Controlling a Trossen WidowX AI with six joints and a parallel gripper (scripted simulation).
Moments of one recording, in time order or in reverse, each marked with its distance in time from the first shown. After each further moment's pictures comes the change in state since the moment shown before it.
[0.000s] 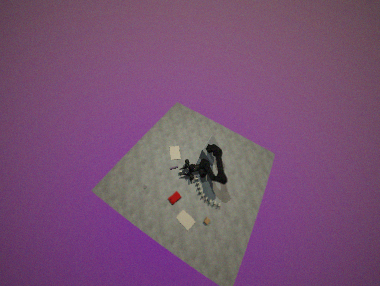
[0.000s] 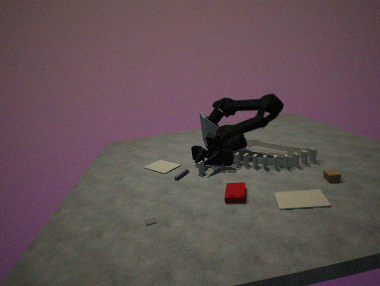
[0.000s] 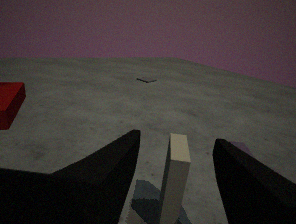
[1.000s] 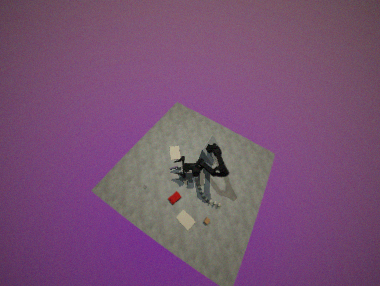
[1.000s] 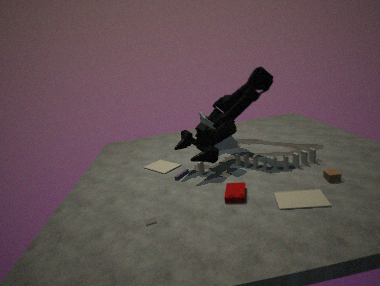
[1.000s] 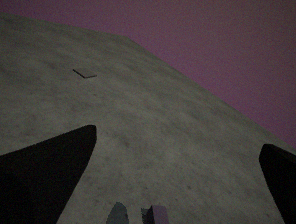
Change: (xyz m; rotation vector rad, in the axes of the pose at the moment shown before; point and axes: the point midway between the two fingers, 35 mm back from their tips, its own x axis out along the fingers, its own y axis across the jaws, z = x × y) arm 0.056 -0.026 0.055 -0.291 0.126 -0.192
